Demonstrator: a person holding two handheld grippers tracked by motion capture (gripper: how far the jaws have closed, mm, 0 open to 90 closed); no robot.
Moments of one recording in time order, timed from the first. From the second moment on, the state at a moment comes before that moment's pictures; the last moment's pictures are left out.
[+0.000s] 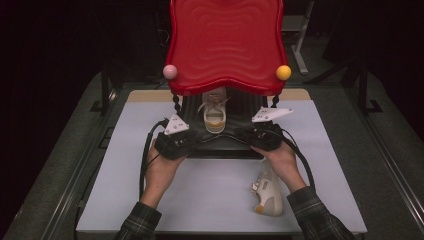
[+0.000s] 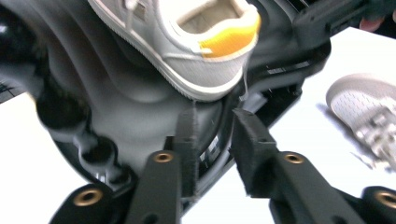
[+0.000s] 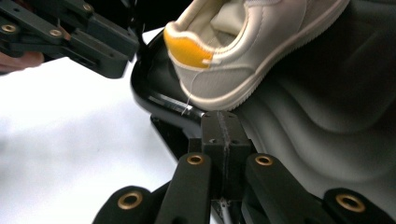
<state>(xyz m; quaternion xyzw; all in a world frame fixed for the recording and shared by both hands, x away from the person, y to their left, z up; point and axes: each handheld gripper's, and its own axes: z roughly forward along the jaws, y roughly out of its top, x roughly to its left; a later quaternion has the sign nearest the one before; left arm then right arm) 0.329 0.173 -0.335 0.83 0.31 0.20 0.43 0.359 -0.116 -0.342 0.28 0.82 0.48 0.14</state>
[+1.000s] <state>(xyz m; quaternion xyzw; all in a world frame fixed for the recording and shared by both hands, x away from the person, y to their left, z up) 0.284 0.278 -0.438 0.85 0.35 0.14 0.35 0.303 -0.189 -0.363 0.28 0.83 0.48 0.10</state>
